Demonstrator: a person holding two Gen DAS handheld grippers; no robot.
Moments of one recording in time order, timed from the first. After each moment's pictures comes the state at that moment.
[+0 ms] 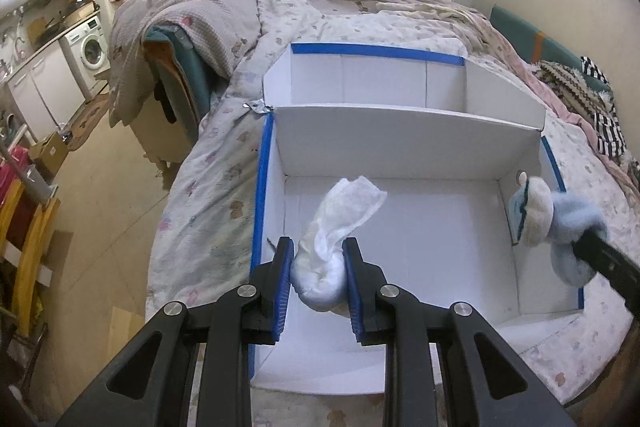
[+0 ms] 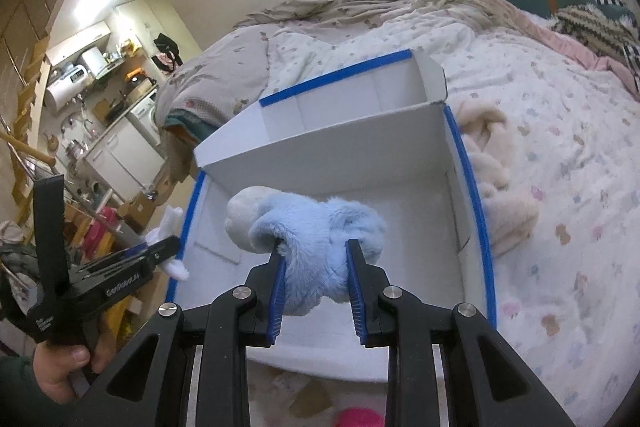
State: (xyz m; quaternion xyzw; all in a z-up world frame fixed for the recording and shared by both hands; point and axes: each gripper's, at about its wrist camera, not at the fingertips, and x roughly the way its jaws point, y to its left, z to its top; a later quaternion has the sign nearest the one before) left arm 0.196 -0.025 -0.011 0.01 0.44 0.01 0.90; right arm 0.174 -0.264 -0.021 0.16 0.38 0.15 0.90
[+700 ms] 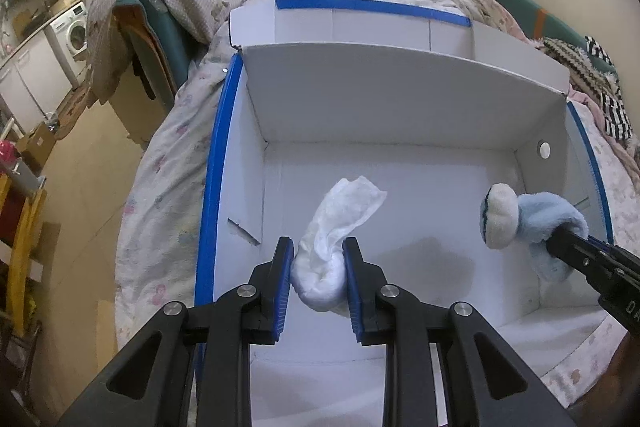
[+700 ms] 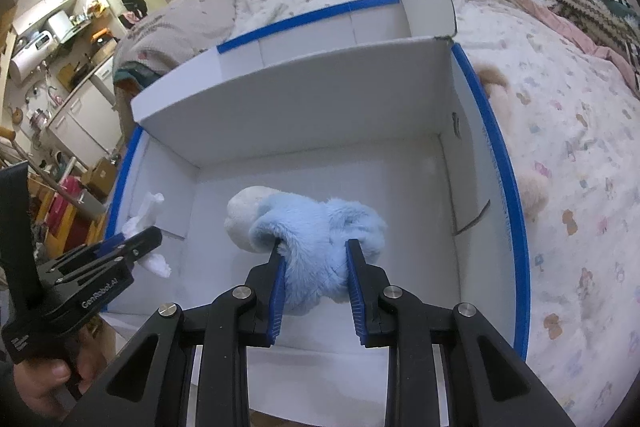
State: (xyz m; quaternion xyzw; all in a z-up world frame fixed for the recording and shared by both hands) left arm 0.225 -0.032 -0.068 0.00 0.48 -0.01 0.88; right arm 0.215 -0.244 -0.073 0.12 0.47 0.11 0.87
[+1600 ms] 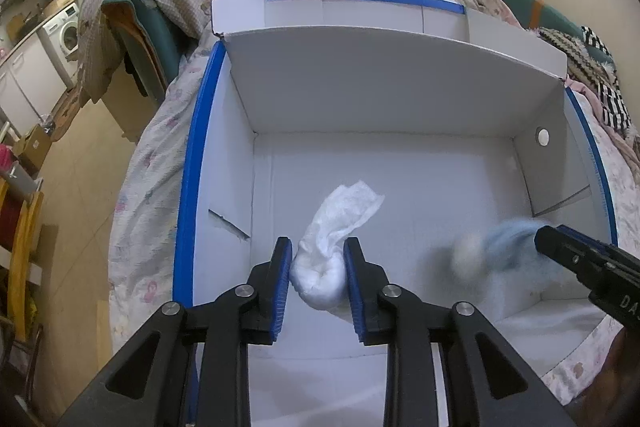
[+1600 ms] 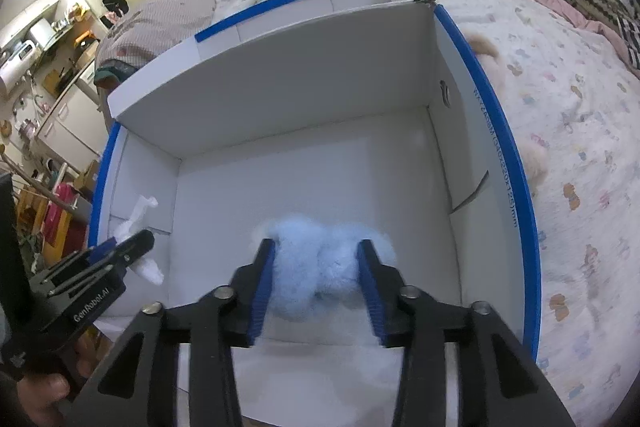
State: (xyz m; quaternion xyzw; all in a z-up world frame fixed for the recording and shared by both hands) left arm 0.230 -0.037 -0.076 0.01 0.49 -0.02 0.87; right arm 0.220 -0.248 -0.087 0.14 0.49 0.09 0.86
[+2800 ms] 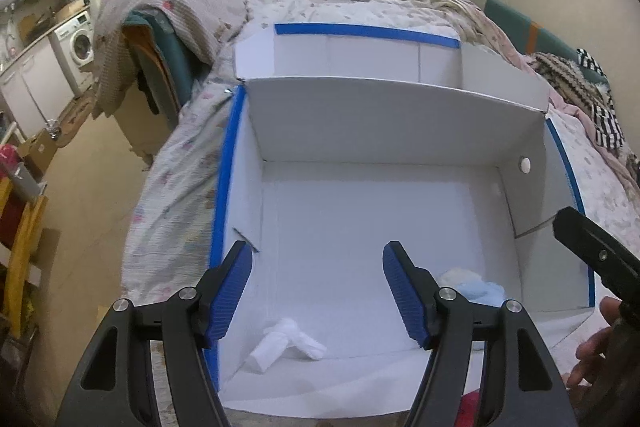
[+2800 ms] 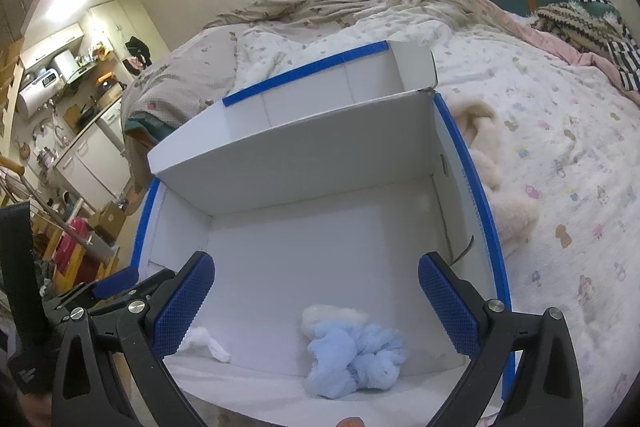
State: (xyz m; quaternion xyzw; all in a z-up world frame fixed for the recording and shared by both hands) left arm 0.206 -0.033 -0.042 0.00 0.45 -0.01 0.89; right arm 0.200 -0.253 -0.051 0.16 0.38 0.09 0.91
